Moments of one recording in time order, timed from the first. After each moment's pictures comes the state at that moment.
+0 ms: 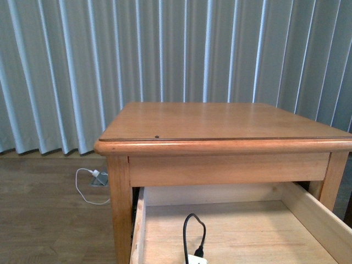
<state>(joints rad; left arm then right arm) 0.00 0.00 0.02 0.00 0.00 -0.01 0.10 0.69 0.24 -0.21 -0.16 0.00</state>
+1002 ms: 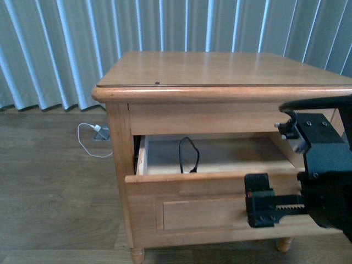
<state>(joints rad) 0.00 0.00 0.02 0.00 0.00 0.00 0.32 1.74 0.71 0.40 0.08 0.15</state>
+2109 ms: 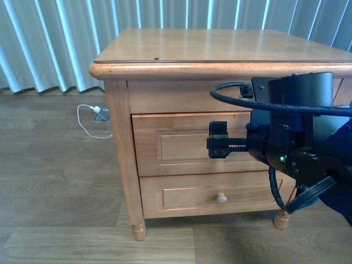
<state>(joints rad) 0.00 0.00 0.02 0.00 0.00 0.00 0.32 2.17 1.05 0.74 0.18 0.13</state>
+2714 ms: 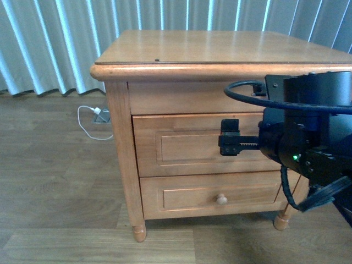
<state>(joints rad) 0.00 0.00 0.02 0.00 0.00 0.00 0.29 2.13 1.00 0.77 0.18 0.12</state>
